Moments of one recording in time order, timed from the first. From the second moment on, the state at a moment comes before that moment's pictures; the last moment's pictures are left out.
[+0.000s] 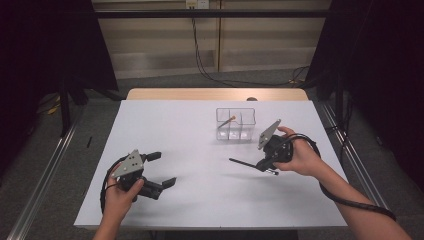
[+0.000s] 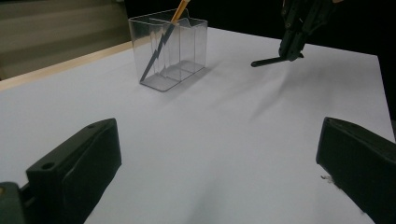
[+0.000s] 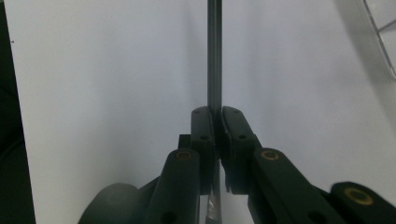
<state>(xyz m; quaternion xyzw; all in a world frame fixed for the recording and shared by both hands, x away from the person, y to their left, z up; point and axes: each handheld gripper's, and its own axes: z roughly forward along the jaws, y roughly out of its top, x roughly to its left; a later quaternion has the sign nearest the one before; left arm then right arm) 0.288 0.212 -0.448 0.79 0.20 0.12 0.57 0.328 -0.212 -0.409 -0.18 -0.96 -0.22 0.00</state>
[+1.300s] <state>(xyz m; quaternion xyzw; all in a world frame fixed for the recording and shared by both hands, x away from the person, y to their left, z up) 0.291 0.167 -0.434 0.84 0.15 0.08 0.52 0.309 -0.155 -0.414 -0.09 -0.97 -0.21 0.03</state>
